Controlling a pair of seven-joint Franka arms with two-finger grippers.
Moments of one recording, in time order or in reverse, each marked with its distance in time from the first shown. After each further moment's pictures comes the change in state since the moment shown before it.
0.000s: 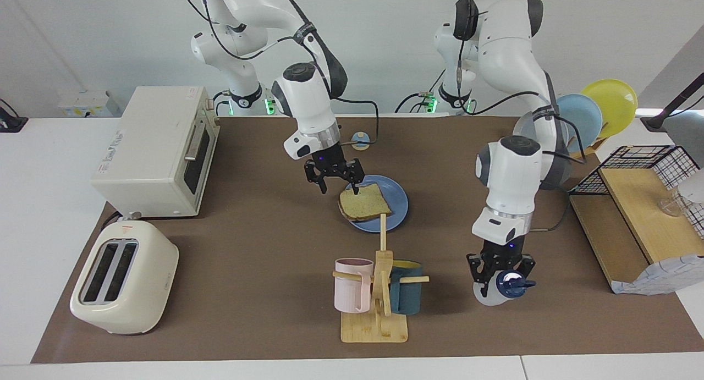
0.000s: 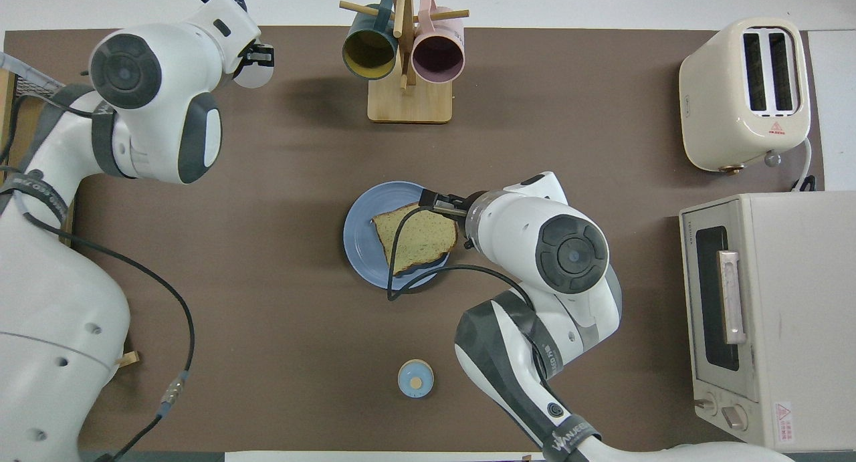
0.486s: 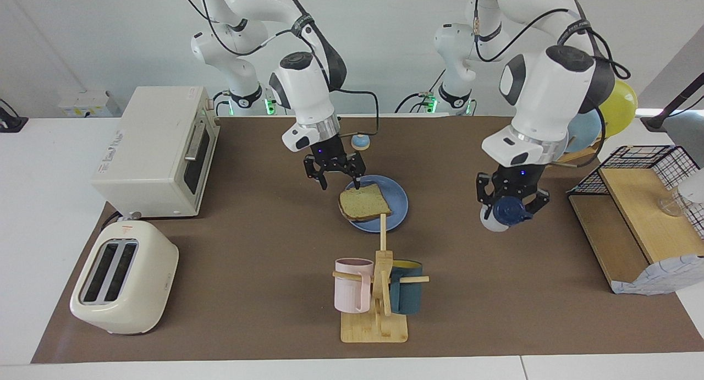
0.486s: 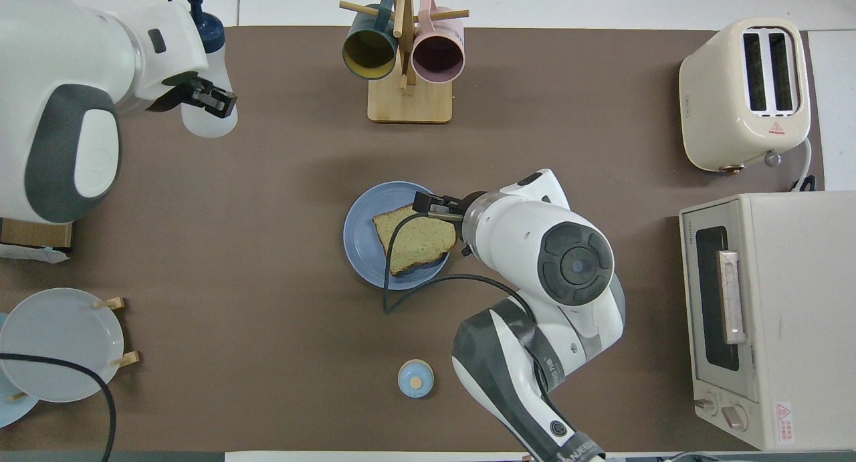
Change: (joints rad) left arm 0.015 -0.340 -0.056 -0.073 -0.046 -0.512 0.406; right arm 0.025 -0.028 0.009 0.003 -0.001 -0.023 -0.090
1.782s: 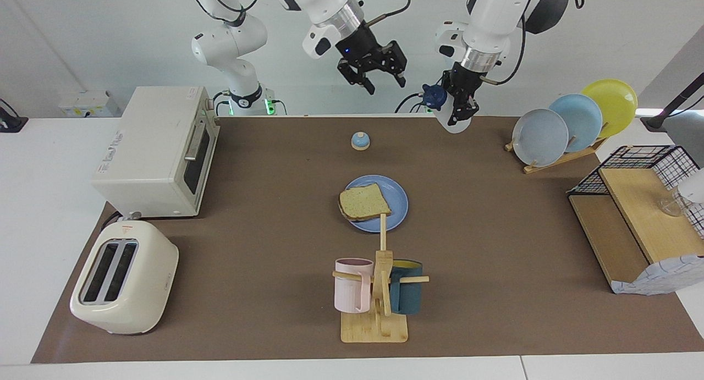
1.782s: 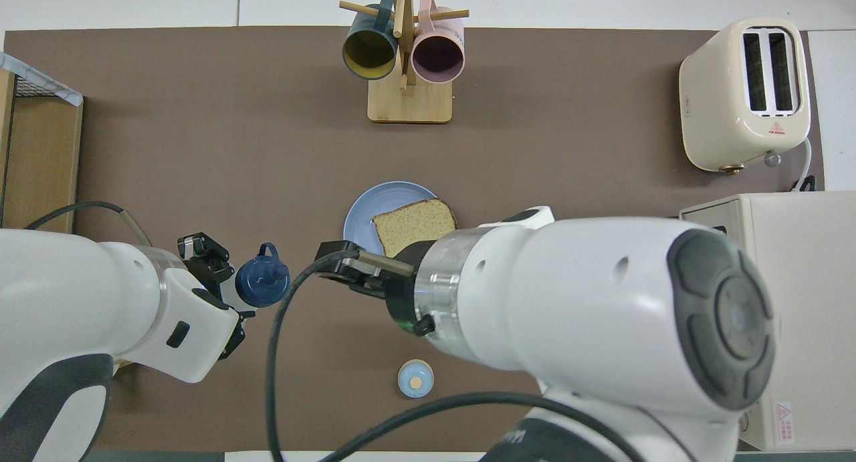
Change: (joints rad) left arm -0.198 -0.516 -0.006 -0.520 -0.028 -0.235 0.576; right arm 0.119 -0.169 0.011 0.349 0.400 -0.480 0.239
